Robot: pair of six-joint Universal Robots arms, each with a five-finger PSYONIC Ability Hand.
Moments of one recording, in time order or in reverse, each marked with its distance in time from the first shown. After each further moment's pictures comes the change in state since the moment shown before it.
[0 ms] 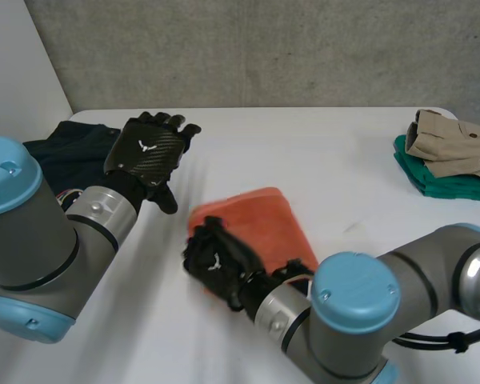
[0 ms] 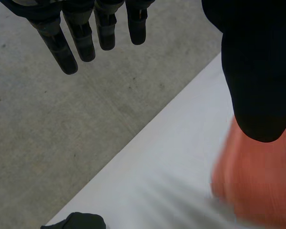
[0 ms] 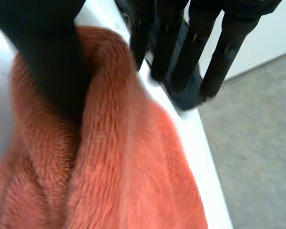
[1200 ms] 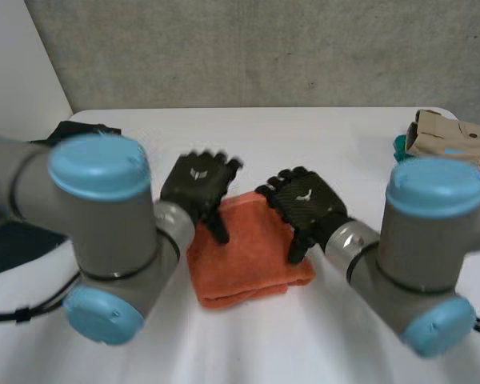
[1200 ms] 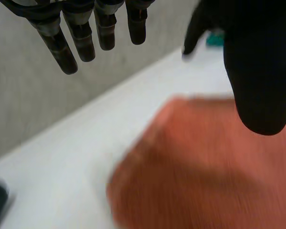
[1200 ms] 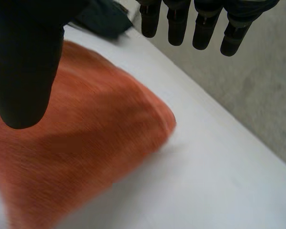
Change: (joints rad) left arm -0.195 -0.245 0.297 -0.249 -0.150 -0.198; right arm -0.230 -0.149 -0.092 0.362 0.144 0.474; left_hand 0.000 0.000 0.000 0.000 0.000; right_hand -0.390 -0.412 -0.433 -0.432 -0.413
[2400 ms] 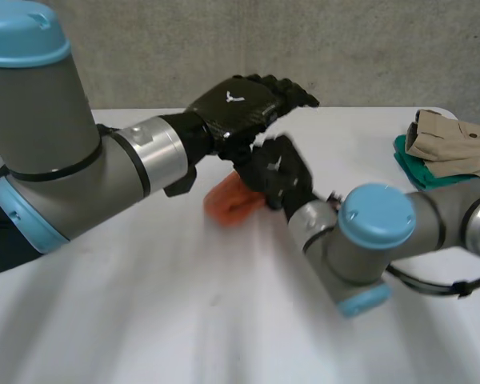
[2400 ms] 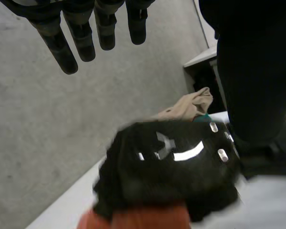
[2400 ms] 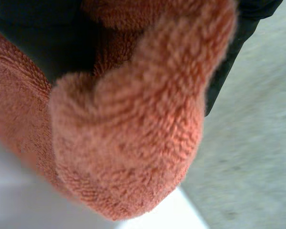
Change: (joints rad) left arm 0.123 0.039 0.313 -0.190 0.623 -0.009; right arm 0.045 0.260 -0.175 -0.479 0.034 -0.110; left_hand 0.000 0.000 0.000 0.000 0.000; right_hand 0.796 0.929 0.927 0.966 0.865
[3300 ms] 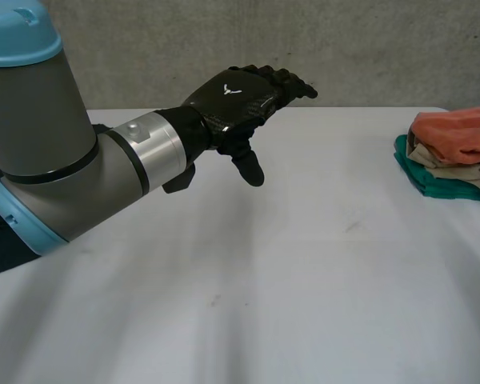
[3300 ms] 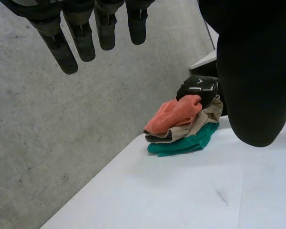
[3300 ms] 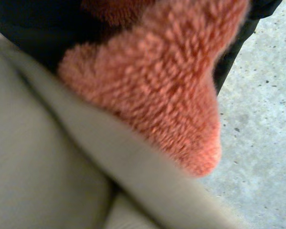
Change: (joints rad) left arm -0.009 0.026 -0.024 0.028 -0.030 -0.004; right arm -0.939 0.367 -0.430 -0.122 -0.524 0.290; left_hand 0.000 0.000 0.000 0.000 0.000; right_hand -0.003 -0.014 -0.004 -0.025 0.027
